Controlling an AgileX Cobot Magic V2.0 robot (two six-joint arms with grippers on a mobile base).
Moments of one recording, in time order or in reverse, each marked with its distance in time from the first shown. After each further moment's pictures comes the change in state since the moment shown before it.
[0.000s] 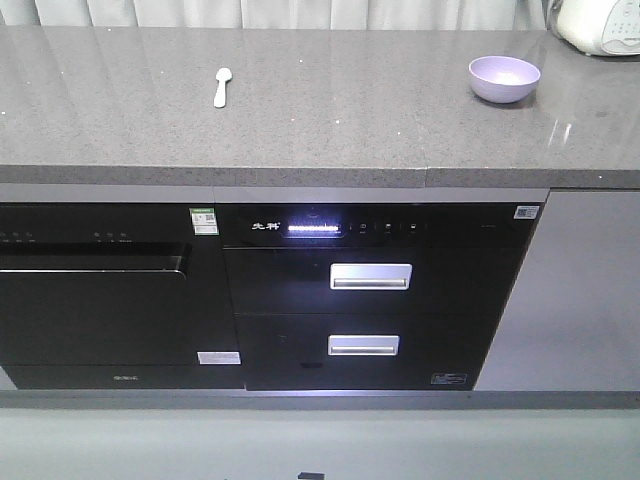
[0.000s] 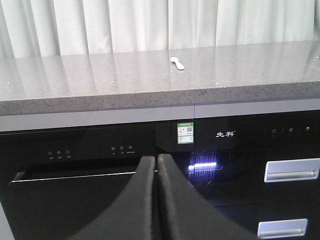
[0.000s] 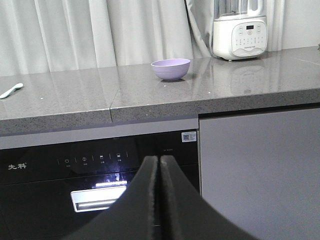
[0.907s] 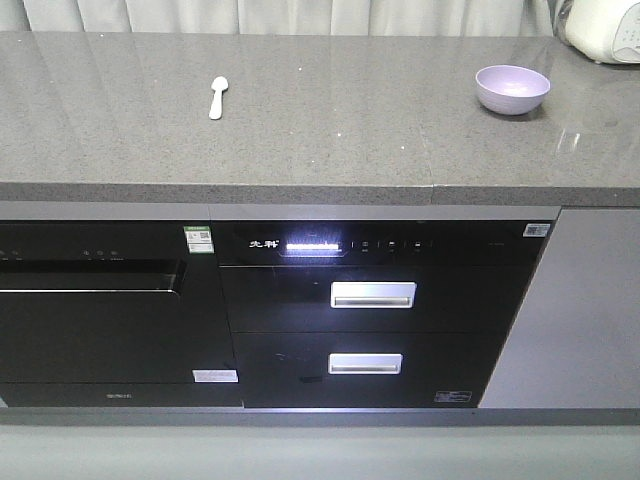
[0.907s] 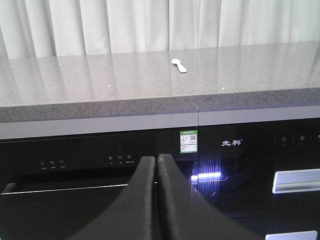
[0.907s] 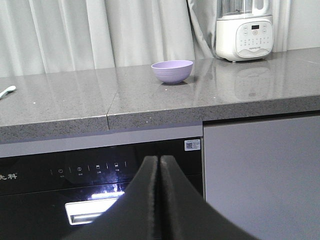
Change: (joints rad) left arm 0.000 0.000 0.000 0.000 0.000 0.000; right arm 0.000 0.000 0.000 0.000 0.000 0.000
